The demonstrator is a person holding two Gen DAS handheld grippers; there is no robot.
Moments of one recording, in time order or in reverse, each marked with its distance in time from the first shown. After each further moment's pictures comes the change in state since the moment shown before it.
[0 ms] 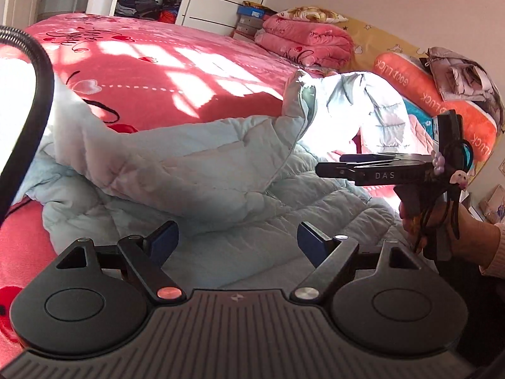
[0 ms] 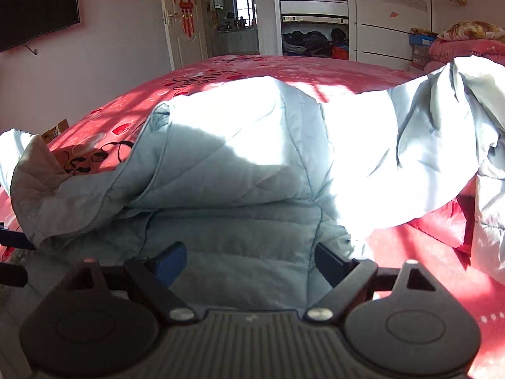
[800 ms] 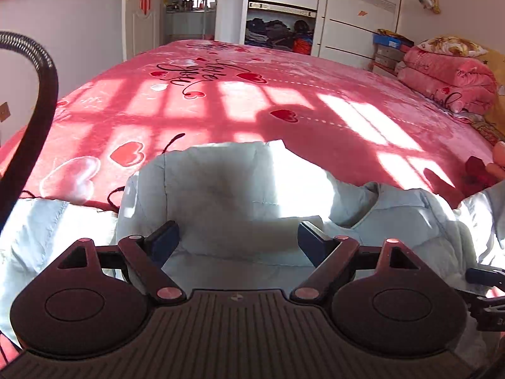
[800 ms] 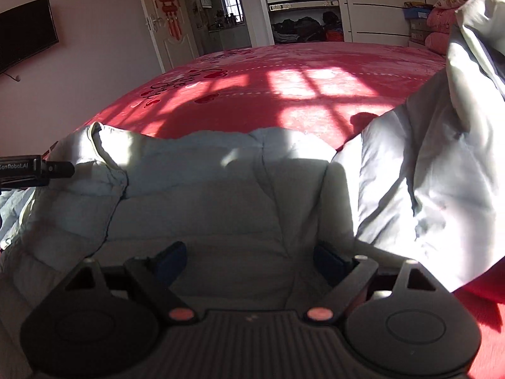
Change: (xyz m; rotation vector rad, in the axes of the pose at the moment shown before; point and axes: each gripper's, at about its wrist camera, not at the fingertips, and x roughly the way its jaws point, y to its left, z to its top) left arm 0.114 0.065 0.128 -0.154 -0.111 0.592; right arm 0.082 -0.066 0.034 0.127 0.014 0.044
